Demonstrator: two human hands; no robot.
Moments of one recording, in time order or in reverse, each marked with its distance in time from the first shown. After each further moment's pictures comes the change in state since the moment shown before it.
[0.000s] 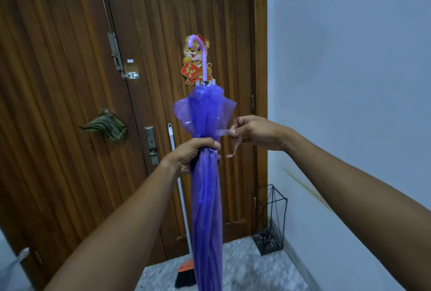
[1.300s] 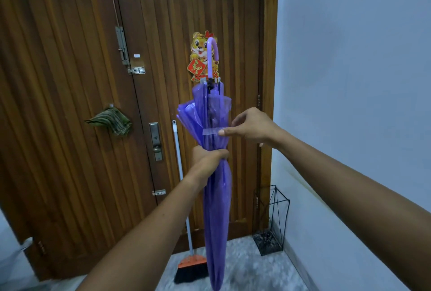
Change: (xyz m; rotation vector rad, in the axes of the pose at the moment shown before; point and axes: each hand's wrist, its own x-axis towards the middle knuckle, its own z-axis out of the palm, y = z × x) left_hand 0.015 -0.040 0.028 0.211 0.596 0.212; right_hand 0.019 -0.015 0.025 -0.569 0.355 -0.028
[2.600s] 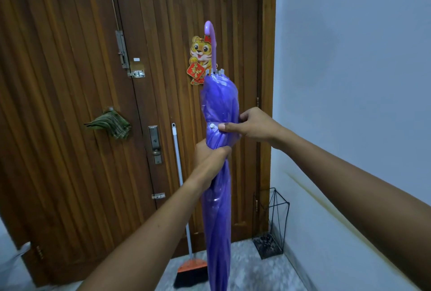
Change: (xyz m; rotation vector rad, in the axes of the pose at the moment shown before) left_hand -0.027 0.035 0.005 0.031 0.010 0.113; right_hand -0.005 -0.007 -0.010 0.095 -0.032 -0.020
